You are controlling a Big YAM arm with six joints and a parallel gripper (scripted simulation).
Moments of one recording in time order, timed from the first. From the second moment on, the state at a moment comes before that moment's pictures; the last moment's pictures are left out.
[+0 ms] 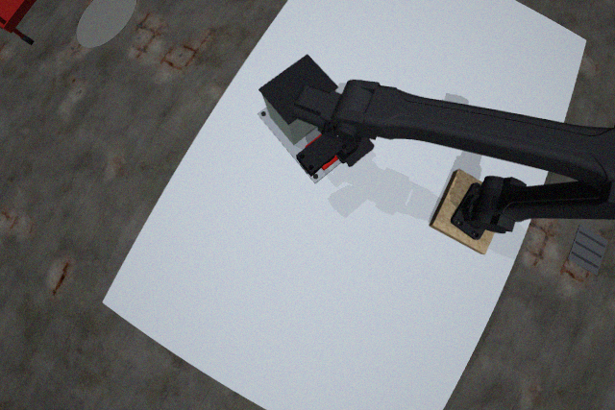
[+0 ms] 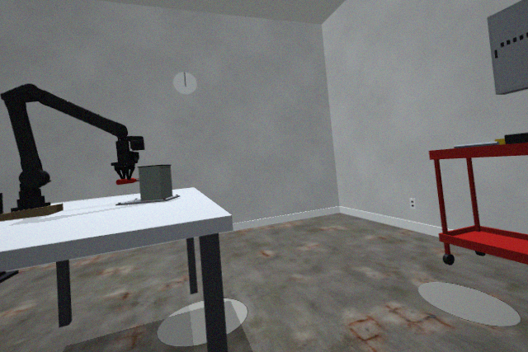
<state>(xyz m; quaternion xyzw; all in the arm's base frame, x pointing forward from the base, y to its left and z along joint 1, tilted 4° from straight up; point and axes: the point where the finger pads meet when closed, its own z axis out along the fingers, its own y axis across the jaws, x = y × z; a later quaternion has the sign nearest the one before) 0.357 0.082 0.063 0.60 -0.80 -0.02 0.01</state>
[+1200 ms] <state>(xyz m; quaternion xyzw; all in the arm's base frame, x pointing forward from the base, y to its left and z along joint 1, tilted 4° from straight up) 0.333 0.089 0.065 0.60 -0.80 -0.03 0.01</state>
